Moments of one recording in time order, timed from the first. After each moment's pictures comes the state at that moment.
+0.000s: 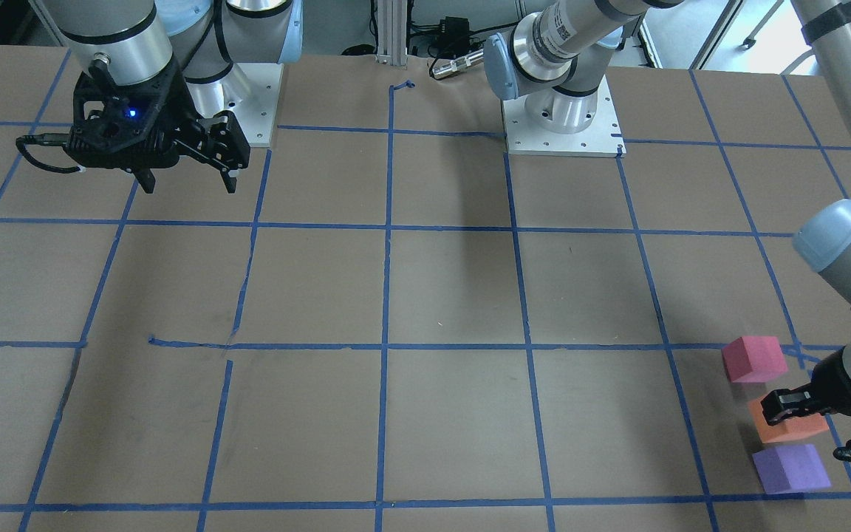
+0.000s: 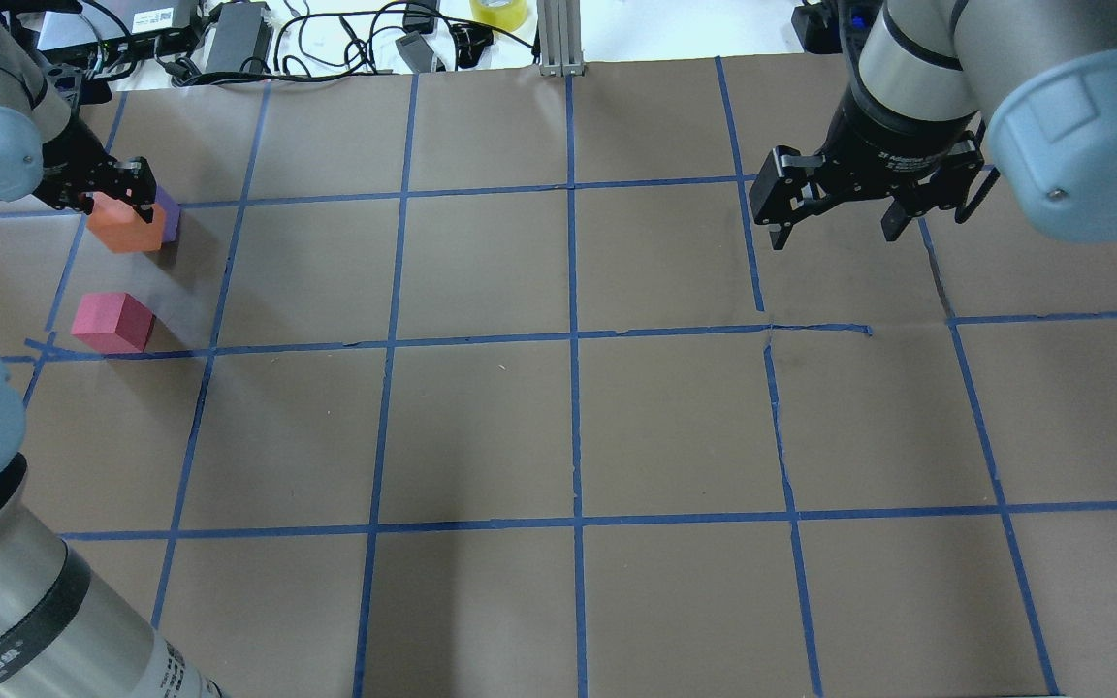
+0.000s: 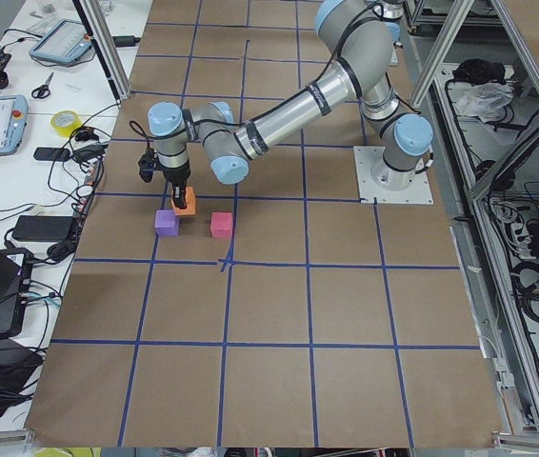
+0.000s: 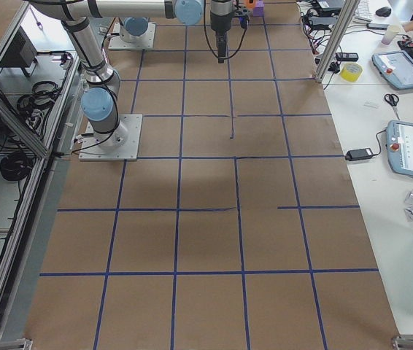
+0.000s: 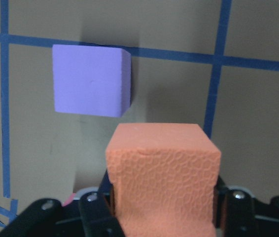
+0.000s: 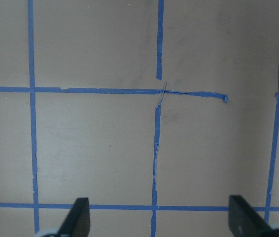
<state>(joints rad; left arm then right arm) -1.12 -2.16 -1.40 -1.08 1.64 0.38 1.61 -1.60 1.64 -1.64 -1.58 0.01</state>
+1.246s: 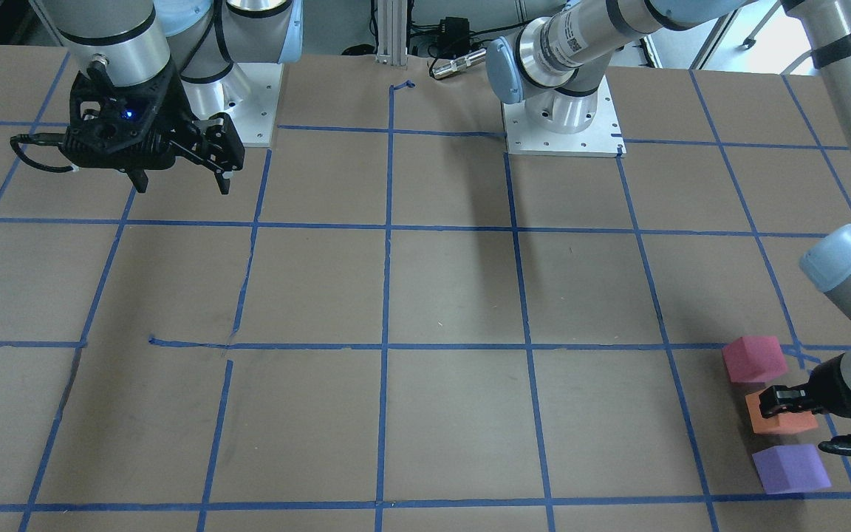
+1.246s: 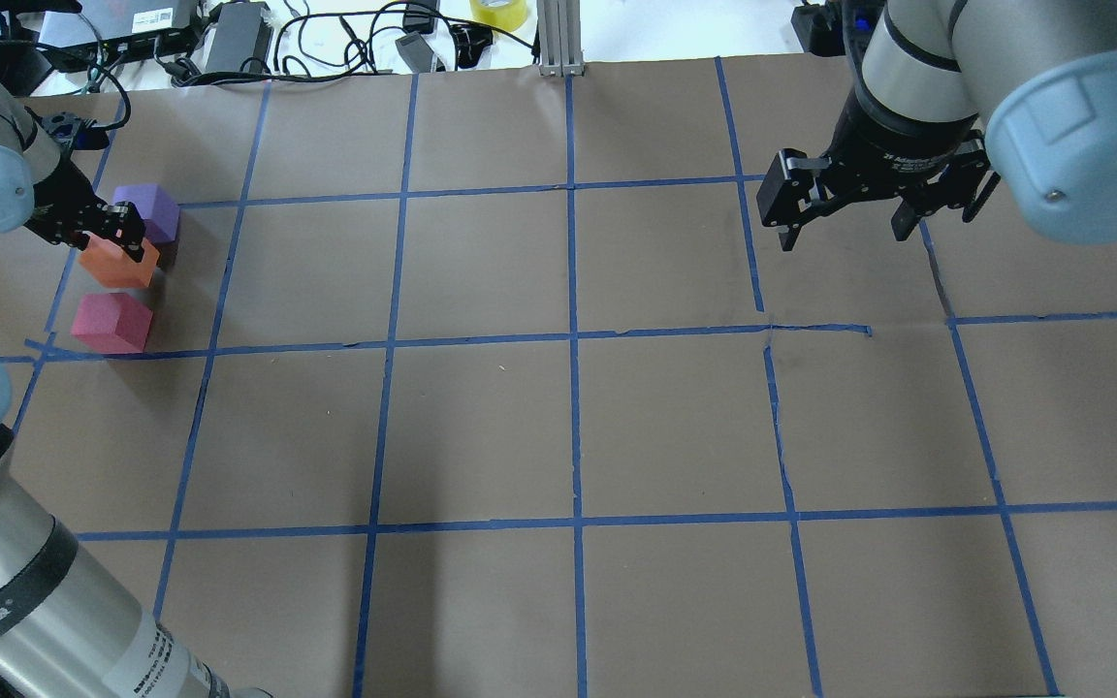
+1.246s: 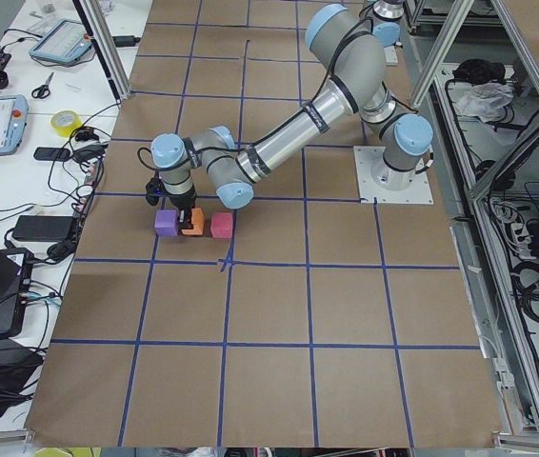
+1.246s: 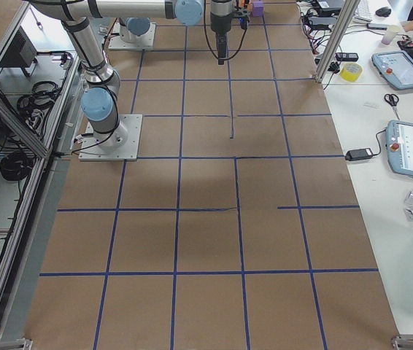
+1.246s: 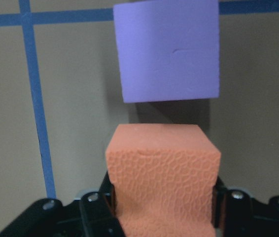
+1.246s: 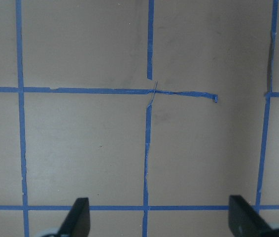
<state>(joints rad) -1.08 -2.22 -1.41 -1.07 1.64 0.51 1.61 -1.60 1.64 -1.64 -1.61 0.01</state>
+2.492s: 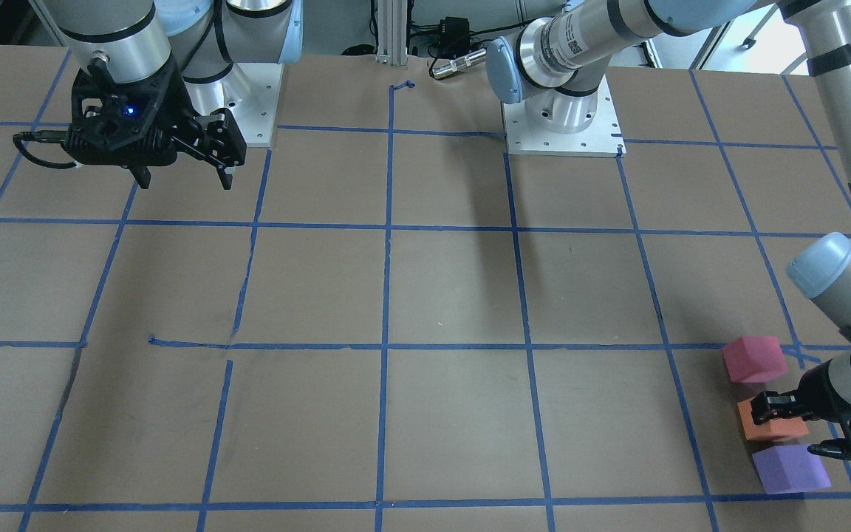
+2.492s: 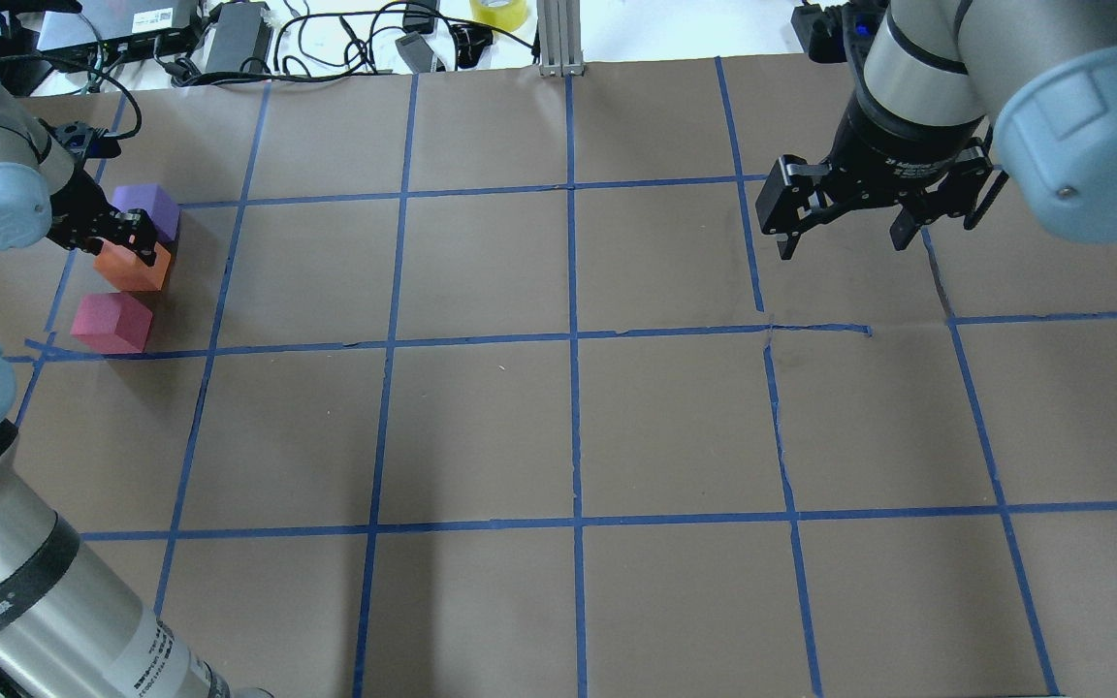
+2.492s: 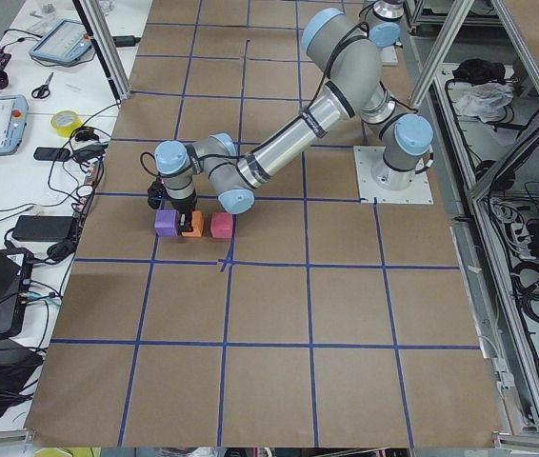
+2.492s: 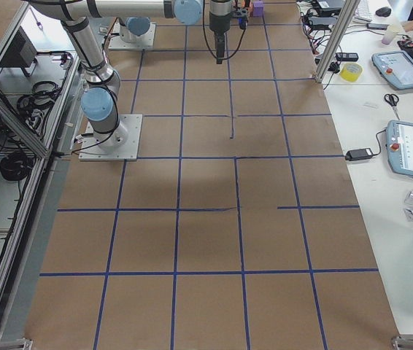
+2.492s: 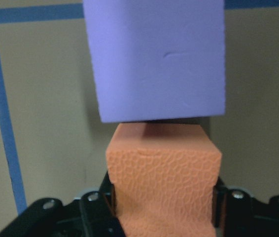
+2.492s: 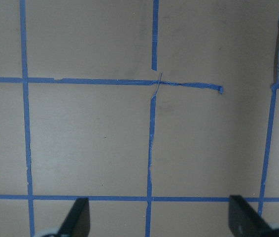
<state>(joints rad) -1.08 -2.24 -1.44 -1.00 1.61 0.52 1.61 -1.61 1.63 -1.60 -1.59 0.01</state>
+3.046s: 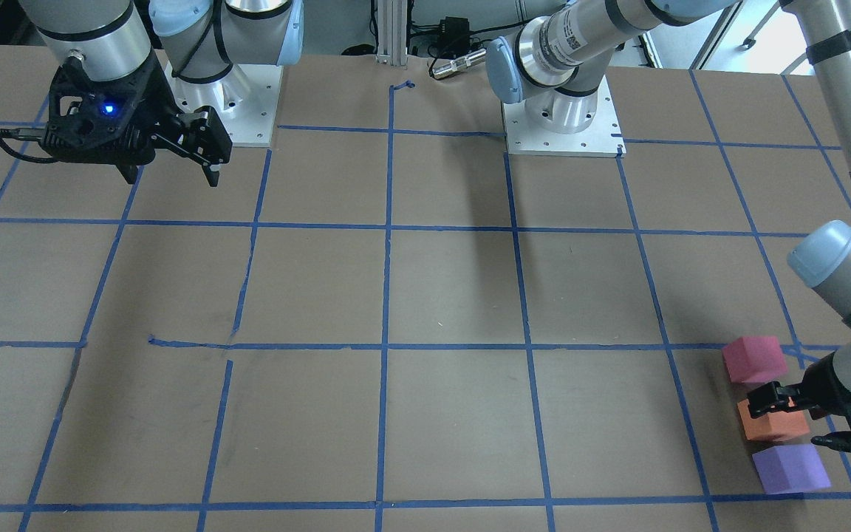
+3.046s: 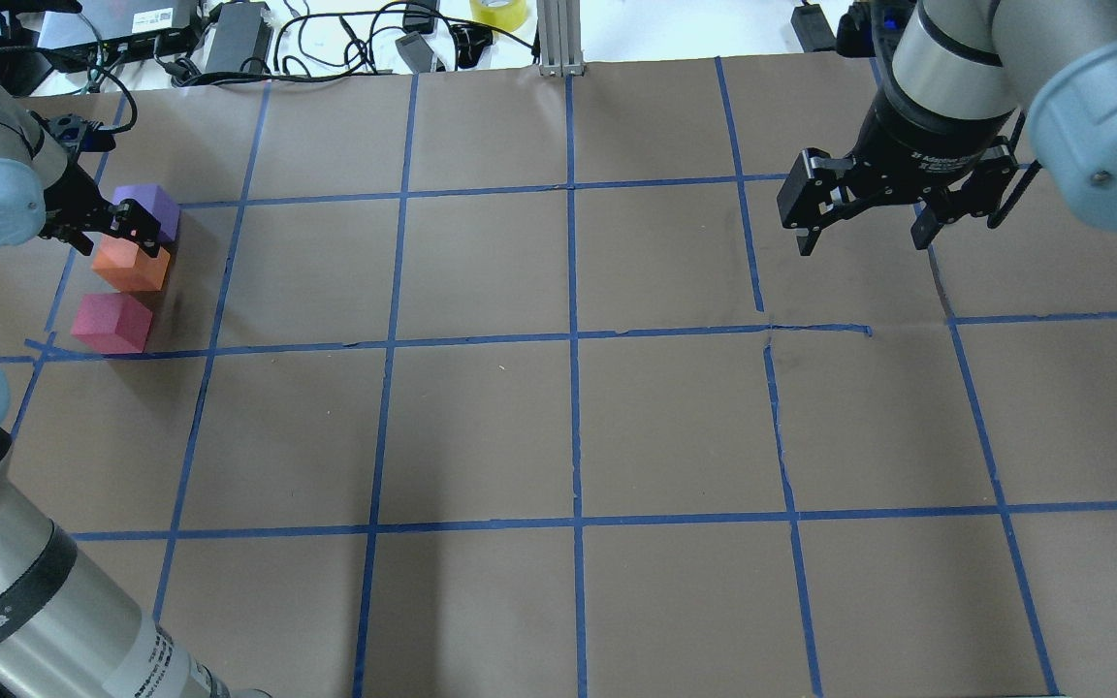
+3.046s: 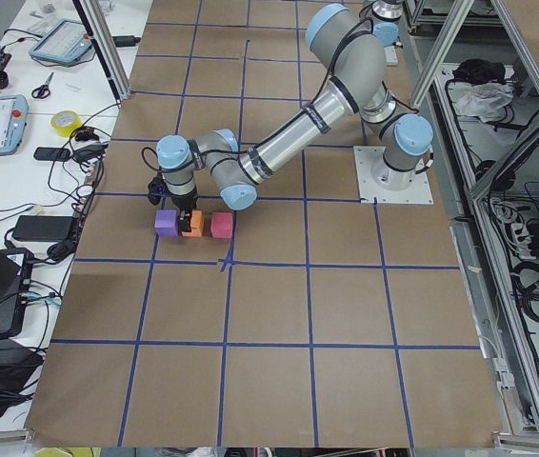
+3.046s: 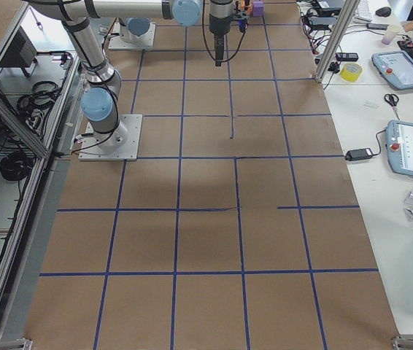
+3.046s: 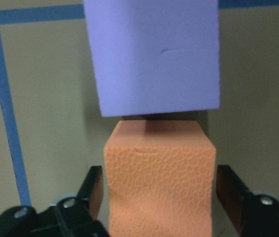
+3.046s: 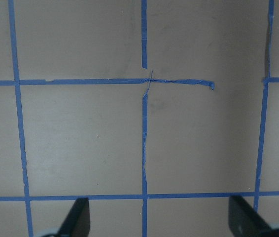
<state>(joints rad) -1.09 -2.18 -1.46 -1.01 1.62 0.53 1.57 -1.62 1.63 -1.58 -1.59 0.01</state>
